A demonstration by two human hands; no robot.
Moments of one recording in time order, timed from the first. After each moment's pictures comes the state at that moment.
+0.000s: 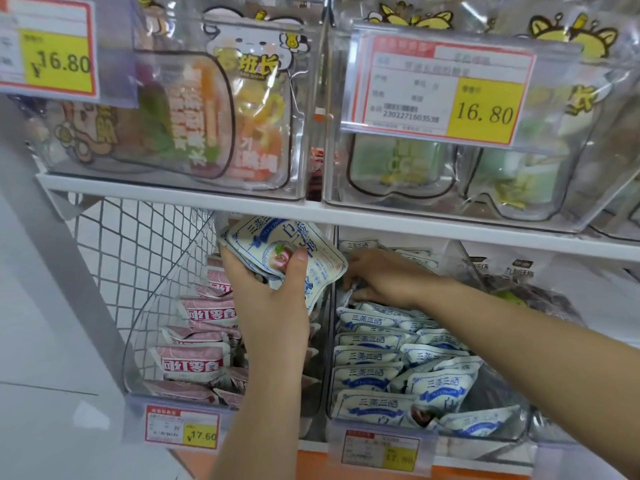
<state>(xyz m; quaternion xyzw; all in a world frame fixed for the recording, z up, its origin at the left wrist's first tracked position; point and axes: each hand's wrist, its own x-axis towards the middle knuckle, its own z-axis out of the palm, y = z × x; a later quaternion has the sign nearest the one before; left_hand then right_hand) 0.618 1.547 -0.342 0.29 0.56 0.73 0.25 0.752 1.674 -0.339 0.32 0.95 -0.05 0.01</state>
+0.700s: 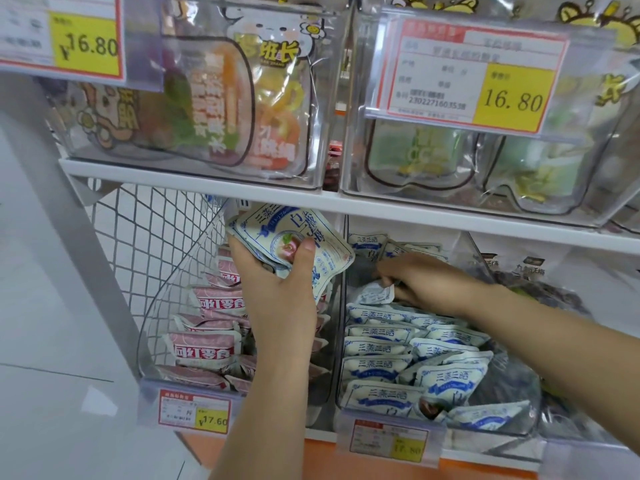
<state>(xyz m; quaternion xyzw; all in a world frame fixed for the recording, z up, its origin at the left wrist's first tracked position) 0.615 1.545 -0.339 0.29 0.55 0.74 0.26 0.787 1.659 -0.333 0.35 0.93 -0.09 0.01</state>
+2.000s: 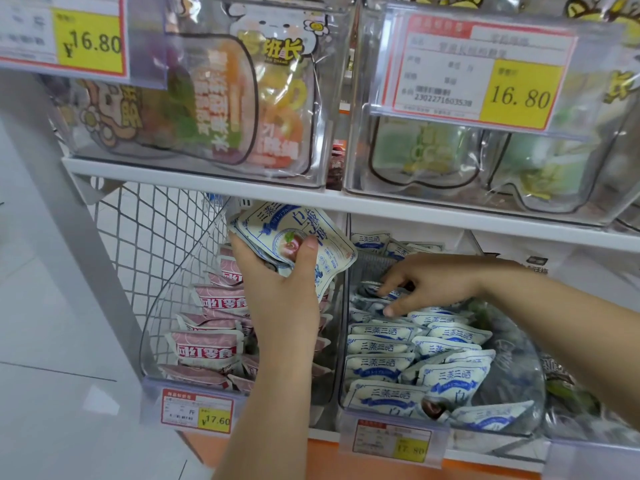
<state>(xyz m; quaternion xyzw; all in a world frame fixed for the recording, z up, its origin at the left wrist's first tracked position) 0.614 1.547 -0.340 0.28 0.55 0.74 0.26 0.778 1.666 -0.309 0.38 0.89 -0.17 0.20</state>
